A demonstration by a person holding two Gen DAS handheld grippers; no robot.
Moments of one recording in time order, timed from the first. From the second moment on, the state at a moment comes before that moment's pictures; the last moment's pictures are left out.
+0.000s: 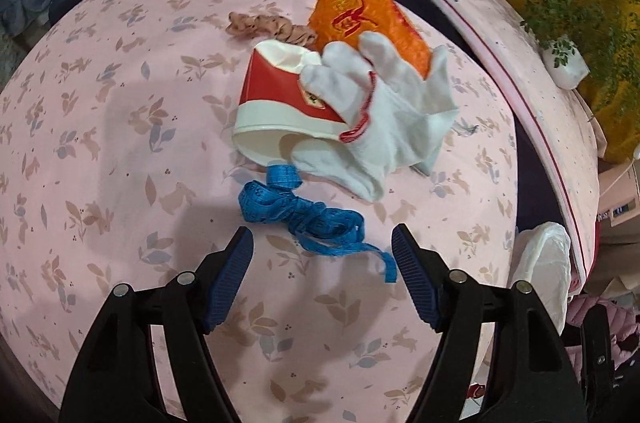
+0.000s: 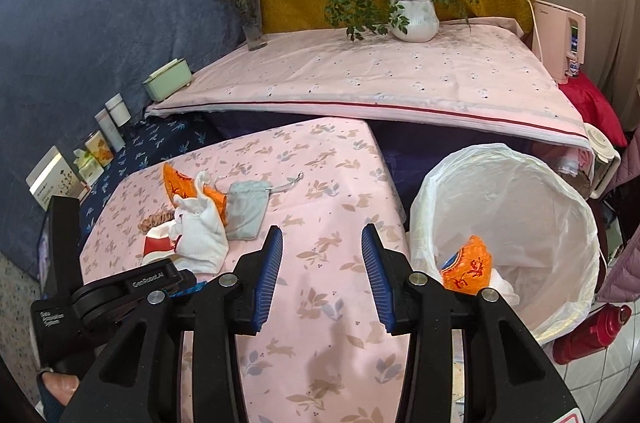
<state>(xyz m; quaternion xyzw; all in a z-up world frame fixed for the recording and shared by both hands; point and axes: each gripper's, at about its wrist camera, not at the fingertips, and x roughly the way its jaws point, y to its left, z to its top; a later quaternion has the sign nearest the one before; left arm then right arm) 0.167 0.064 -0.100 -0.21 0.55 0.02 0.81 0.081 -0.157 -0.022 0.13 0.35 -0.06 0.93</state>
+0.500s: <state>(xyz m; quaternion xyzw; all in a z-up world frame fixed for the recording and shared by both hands) 0.188 0.074 -0.126 -0.23 0.58 0.03 0.78 0.112 -0.132 -0.052 0.12 0.38 -0.04 0.92</state>
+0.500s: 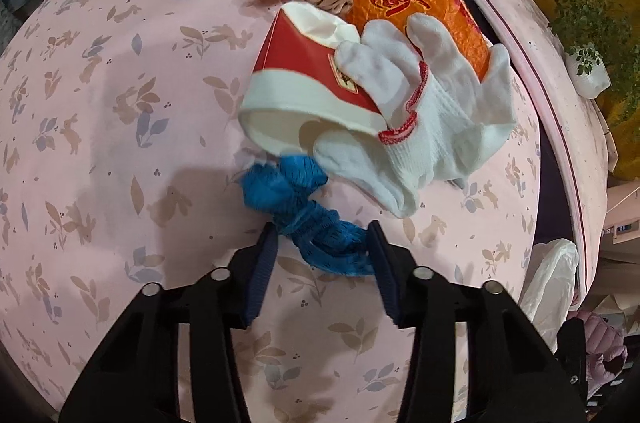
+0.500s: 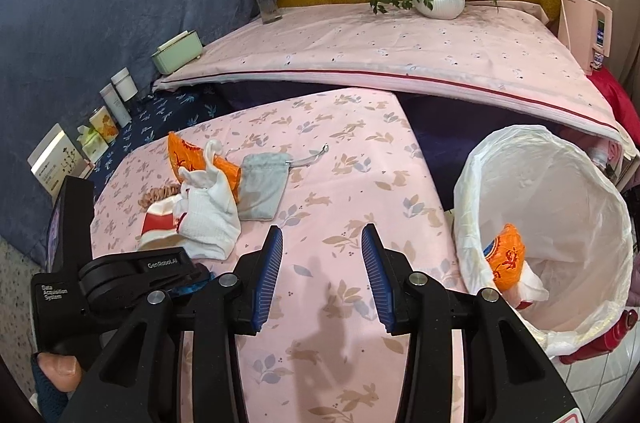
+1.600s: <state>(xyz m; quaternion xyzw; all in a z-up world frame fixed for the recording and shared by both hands) 0.173 0.159 -0.060 -0.17 0.50 -0.01 0.85 0.197 -0.050 -0.076 0.11 0.42 0.05 0.90</state>
